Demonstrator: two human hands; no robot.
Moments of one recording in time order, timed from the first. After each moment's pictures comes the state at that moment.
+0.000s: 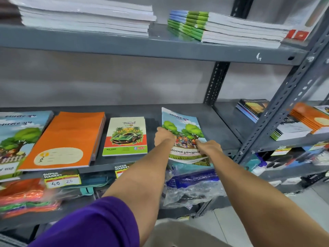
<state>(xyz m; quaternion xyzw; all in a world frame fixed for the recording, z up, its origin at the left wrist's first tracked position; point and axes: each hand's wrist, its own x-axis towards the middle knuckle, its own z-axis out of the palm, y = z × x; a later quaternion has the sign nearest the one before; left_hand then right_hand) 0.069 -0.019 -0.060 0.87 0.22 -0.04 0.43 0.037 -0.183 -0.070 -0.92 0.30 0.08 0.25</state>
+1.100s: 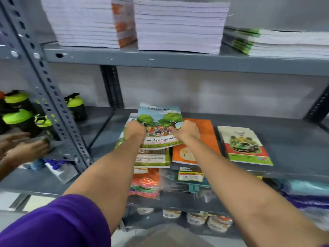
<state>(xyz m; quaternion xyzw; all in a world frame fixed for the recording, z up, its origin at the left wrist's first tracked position) -0.006 0.528 -0.018 0.88 0.34 0.14 0.30 0.010 0.343 -0.002 -0.96 0.00 -0.04 0.27</state>
